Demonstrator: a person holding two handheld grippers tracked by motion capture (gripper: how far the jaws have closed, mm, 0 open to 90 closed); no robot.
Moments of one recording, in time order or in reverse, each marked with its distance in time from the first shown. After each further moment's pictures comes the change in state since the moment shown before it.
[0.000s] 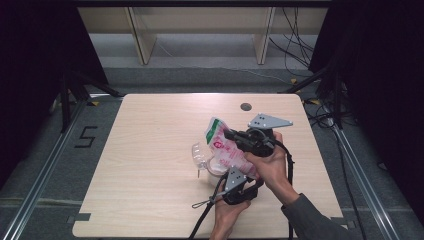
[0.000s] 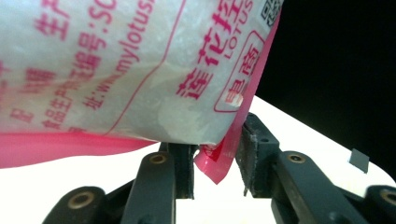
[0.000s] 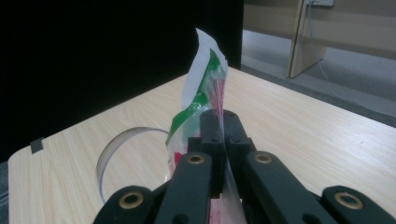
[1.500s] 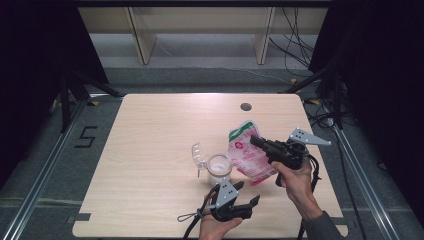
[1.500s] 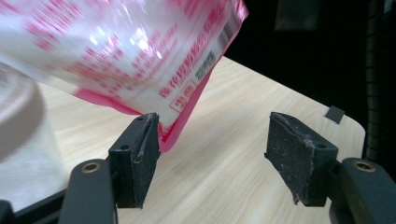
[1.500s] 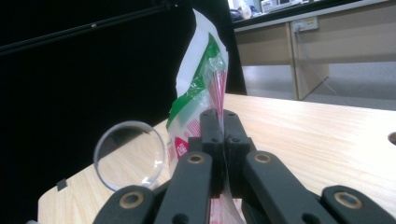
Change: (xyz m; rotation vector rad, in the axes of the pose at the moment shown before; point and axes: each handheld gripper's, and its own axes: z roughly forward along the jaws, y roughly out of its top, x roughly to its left) left arm -0.021 0.003 -0.058 0.056 0.022 0.070; right arm -0.048 -0.058 -0.052 -0.216 0.045 0.176
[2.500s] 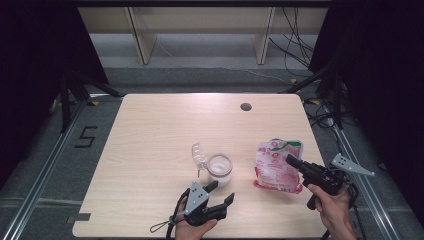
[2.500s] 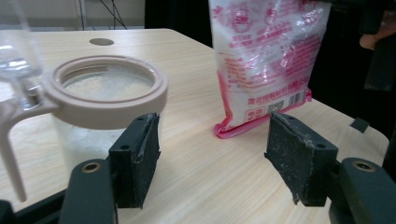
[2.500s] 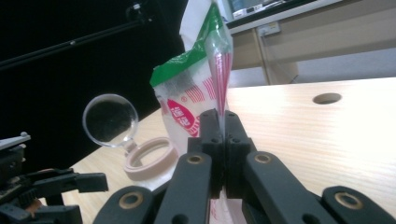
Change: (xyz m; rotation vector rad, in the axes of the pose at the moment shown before) left arm 0.031 -0.007 -0.053 -0.078 0.086 -0.031; right arm -0.028 -0.043 -0.099 -0.047 -0.103 0.066
